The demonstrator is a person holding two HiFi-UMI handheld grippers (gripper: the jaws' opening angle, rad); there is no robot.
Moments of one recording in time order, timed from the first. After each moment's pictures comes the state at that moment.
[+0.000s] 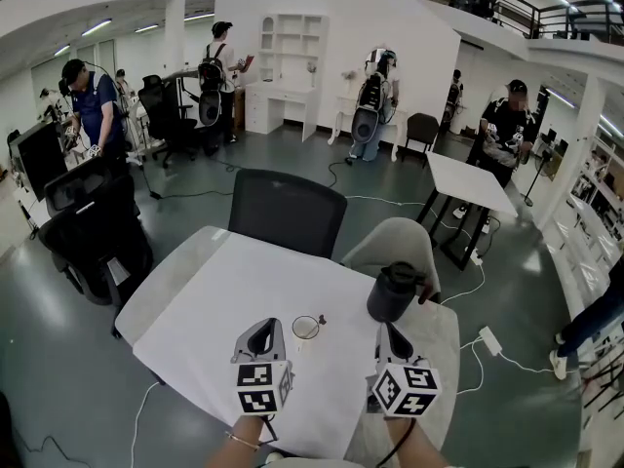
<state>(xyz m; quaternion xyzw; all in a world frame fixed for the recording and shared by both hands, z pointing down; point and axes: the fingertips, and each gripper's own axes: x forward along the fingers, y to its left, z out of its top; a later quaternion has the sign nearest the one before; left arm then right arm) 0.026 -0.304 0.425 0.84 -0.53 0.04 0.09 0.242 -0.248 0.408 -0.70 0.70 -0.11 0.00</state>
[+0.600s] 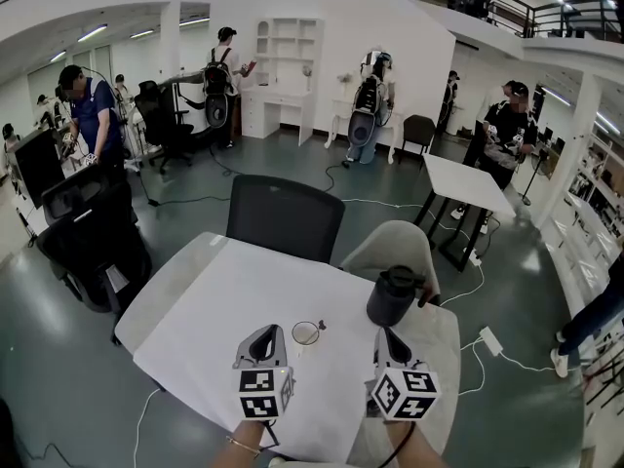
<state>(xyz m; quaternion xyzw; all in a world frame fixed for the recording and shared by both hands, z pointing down) 0.029 -0.304 0.430 0.85 -0.52 0.06 0.09 0.239 -0.247 0.411 -0.70 0.70 -0.12 0.00</state>
